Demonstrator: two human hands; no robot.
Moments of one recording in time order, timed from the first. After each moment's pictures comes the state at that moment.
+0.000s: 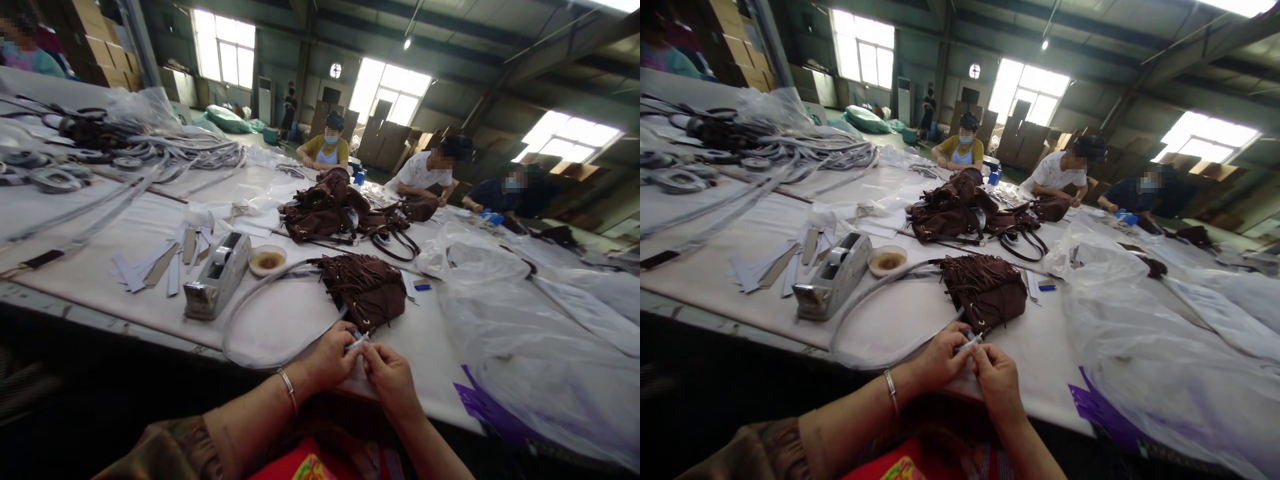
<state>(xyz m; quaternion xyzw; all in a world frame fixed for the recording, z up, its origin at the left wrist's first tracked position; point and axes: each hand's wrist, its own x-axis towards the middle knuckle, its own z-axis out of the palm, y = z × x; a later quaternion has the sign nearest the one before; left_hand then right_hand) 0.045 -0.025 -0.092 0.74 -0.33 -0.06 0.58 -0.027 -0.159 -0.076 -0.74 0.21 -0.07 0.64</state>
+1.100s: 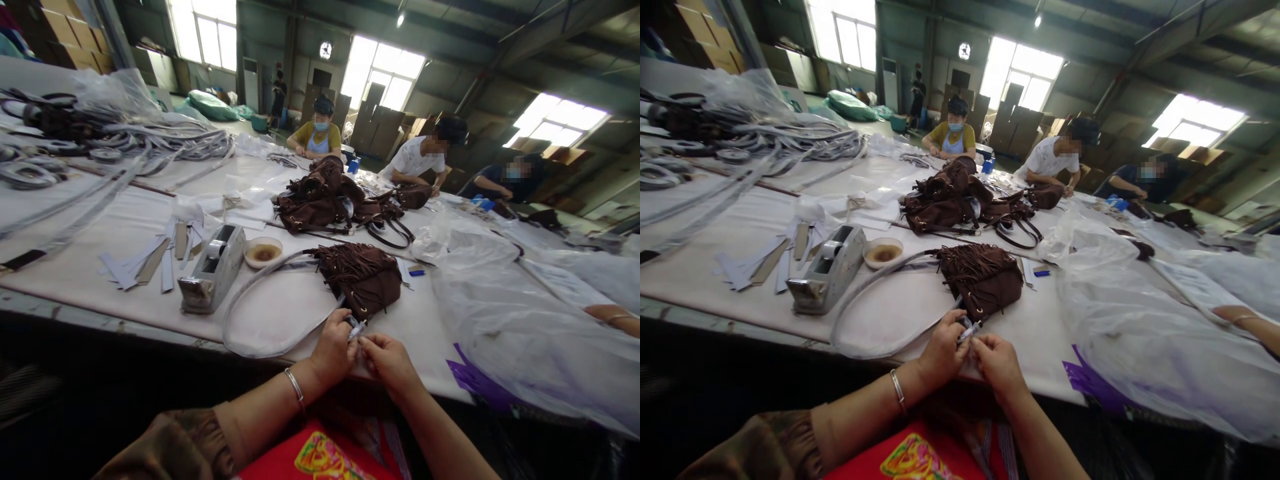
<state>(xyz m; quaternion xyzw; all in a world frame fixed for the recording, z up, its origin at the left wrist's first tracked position) 0.030 -0.033 -0.099 0.78 -0.31 0.04 0.54 -0.029 -0.161 -0.070 -0.71 0.27 0.02 0.65</state>
